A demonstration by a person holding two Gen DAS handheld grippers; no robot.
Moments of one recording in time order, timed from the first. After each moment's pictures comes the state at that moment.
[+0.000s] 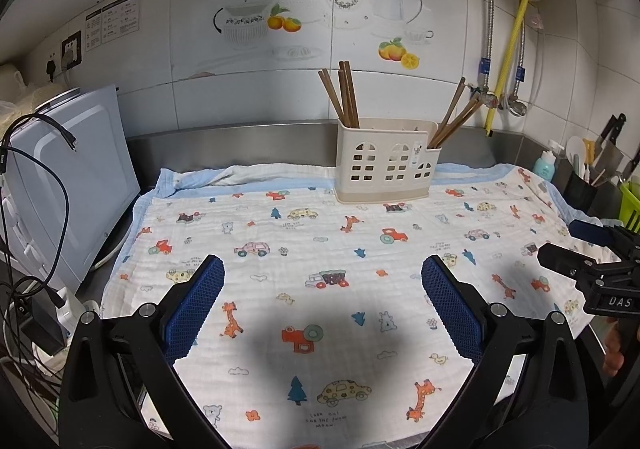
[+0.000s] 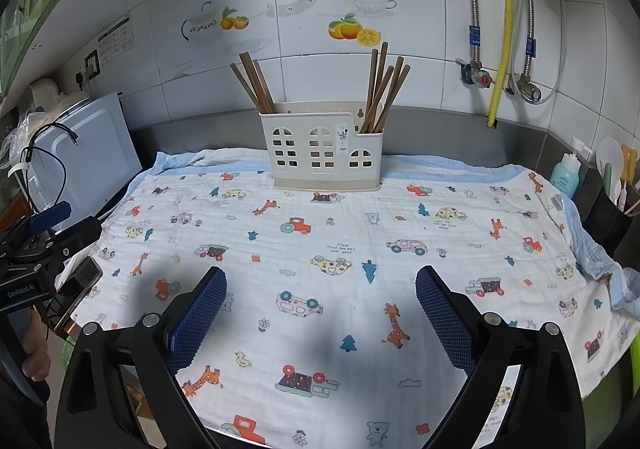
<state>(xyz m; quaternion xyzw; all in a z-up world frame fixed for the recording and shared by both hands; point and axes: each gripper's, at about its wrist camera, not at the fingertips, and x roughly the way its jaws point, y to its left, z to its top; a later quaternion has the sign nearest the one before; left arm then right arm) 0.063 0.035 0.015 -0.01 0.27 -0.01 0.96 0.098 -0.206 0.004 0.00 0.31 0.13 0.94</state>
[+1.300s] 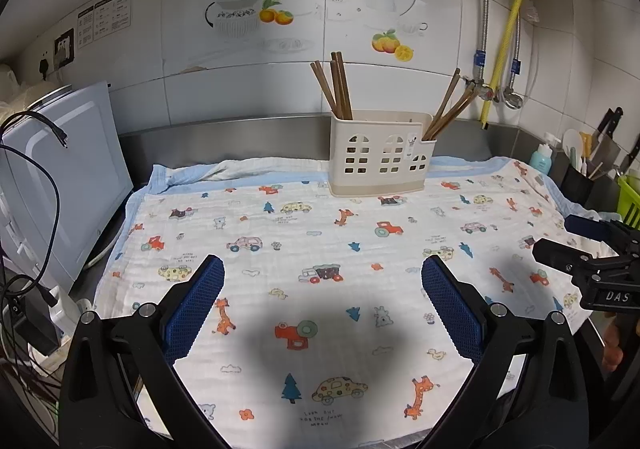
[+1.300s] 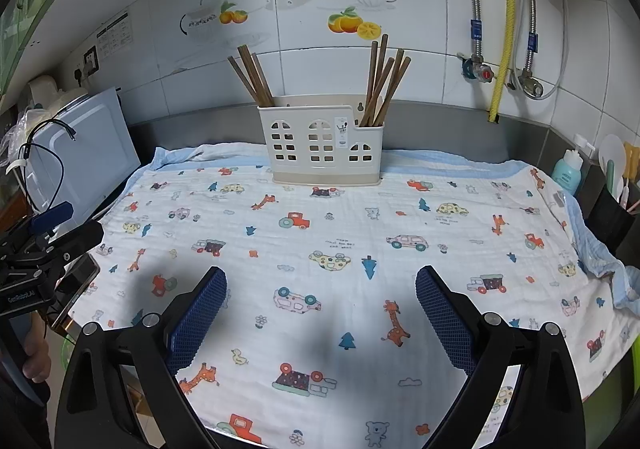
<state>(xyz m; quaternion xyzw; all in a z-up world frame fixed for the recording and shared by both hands) 0.067 0.033 0.009 -0.01 0.28 -0.02 0.96 0.101 -0.207 -0.002 0.00 0.32 0.13 0.94</state>
